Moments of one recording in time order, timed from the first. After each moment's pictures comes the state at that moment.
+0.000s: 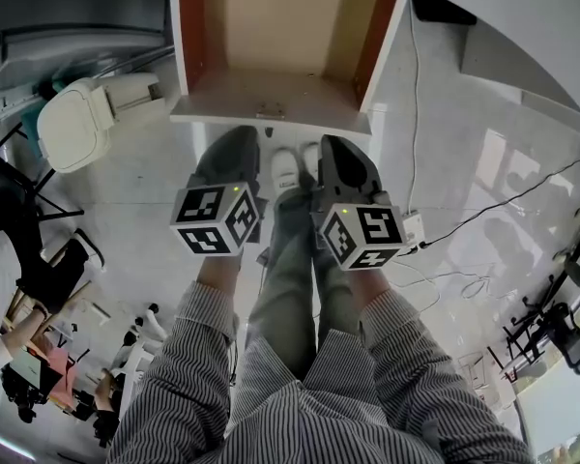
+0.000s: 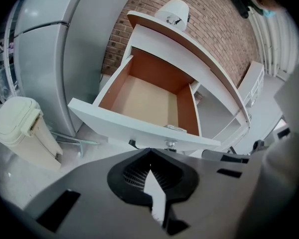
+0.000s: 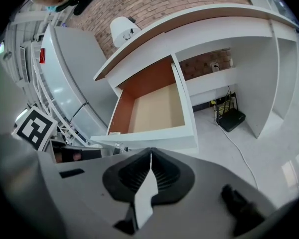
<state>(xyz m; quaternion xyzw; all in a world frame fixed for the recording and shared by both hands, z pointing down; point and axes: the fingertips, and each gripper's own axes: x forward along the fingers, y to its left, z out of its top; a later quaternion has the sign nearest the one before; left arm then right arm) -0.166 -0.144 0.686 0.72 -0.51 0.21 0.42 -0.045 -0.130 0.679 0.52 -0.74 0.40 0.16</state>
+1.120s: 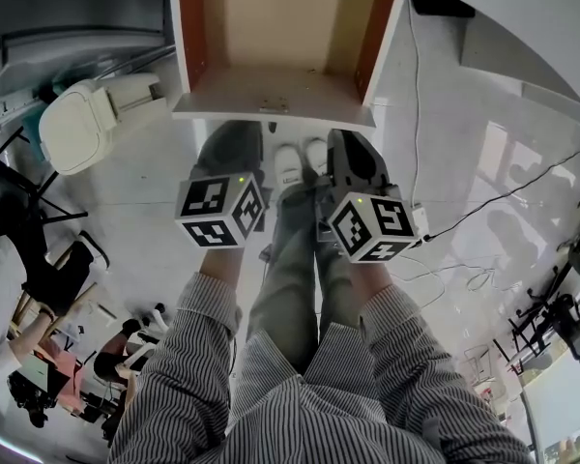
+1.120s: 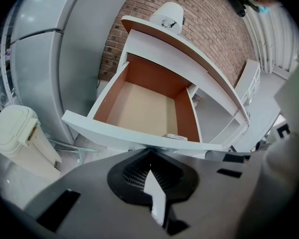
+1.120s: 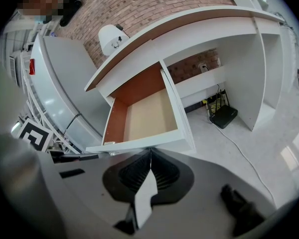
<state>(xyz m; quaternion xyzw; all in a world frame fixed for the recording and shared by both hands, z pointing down) -0.167 -0.161 0.675 0.73 -0.51 0.20 0.40 -0.036 -0.139 0.670 0.56 -0.70 0.43 0.11</state>
